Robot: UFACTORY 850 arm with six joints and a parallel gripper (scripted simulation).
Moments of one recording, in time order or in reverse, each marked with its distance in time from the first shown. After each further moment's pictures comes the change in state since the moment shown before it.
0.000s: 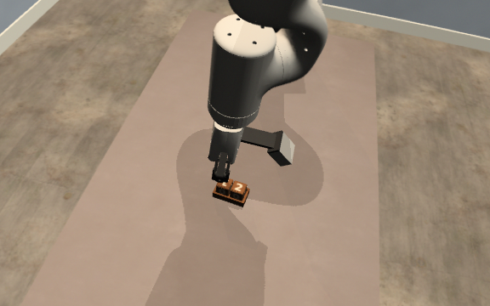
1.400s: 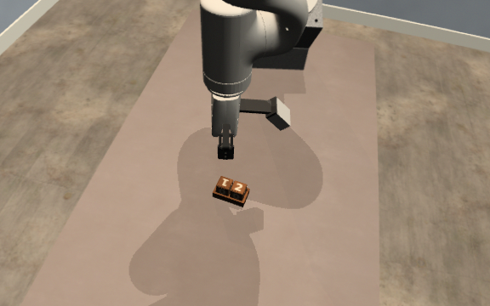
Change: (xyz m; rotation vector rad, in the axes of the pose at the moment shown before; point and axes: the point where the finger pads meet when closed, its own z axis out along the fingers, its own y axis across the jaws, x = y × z) arm -0.005 -0.054 0.009 -0.094 0.091 -0.150
